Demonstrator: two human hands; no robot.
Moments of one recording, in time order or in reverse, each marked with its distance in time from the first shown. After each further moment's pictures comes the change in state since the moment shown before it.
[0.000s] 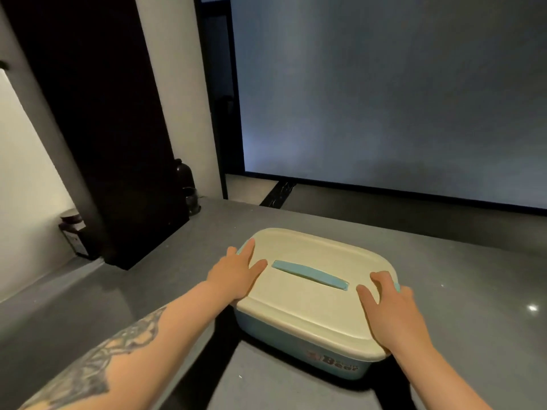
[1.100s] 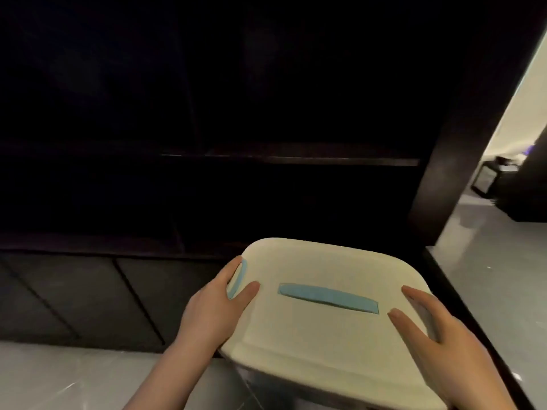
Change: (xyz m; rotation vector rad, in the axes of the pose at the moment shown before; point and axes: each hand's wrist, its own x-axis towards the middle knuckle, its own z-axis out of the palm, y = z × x) left_hand -0.716 -0.173 0.022 -0.507 0.795 -1.193; right_hand -0.429 -0.106 0.089 0.076 -0.799 -1.041
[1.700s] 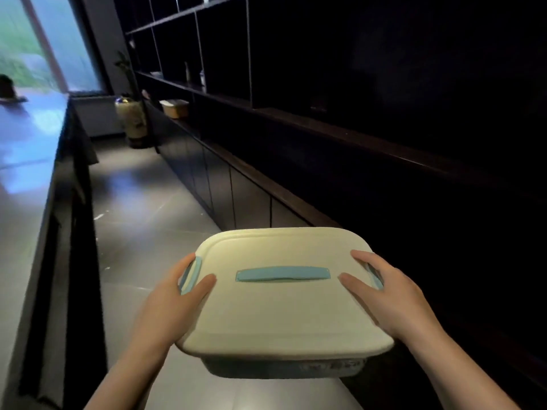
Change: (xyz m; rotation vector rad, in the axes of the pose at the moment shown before) left_hand -0.148 -0.266 -0.288 0.007 0.845 -0.685; right_hand -0.055 -0.368 0.320 0.089 -0.647 -0.822
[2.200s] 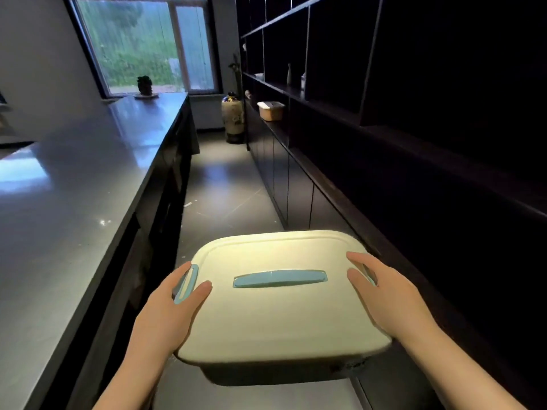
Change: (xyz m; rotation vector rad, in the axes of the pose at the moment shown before) left_hand 0.185 -0.046 -0.024 -0.057 0.316 -0.318; right_hand 0.262 -0.112 0.156 -0.028 -0.284 -0.309
